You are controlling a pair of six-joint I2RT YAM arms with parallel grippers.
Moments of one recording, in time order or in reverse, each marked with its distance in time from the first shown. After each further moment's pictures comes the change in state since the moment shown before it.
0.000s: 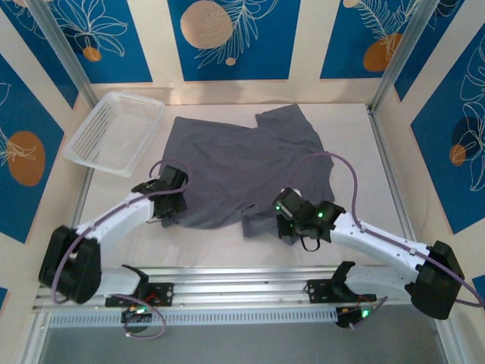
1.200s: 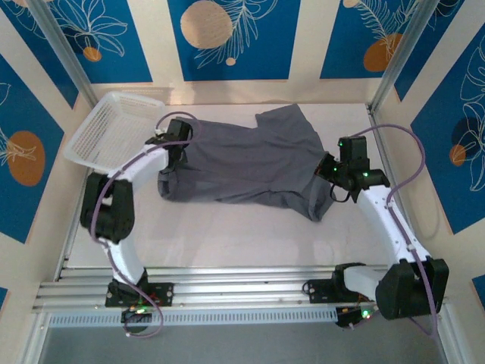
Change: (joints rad) left arm 0.143 0.489 0.557 0.087 -0.242 0.241; right arm -0.780 0.075 0.228 0.175 -0.276 -0.070
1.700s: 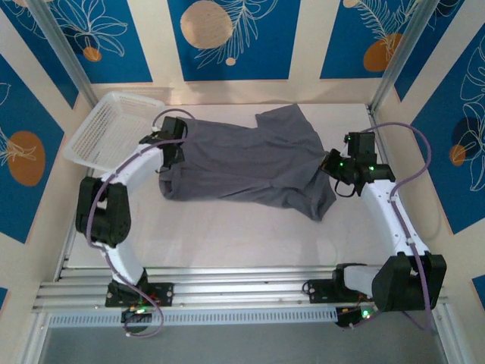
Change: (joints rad) left arm -0.014 -0.101 -0.023 -0.046 0.059 0.037; right arm -0.050 0.035 0.054 -0.030 -0.087 0.005
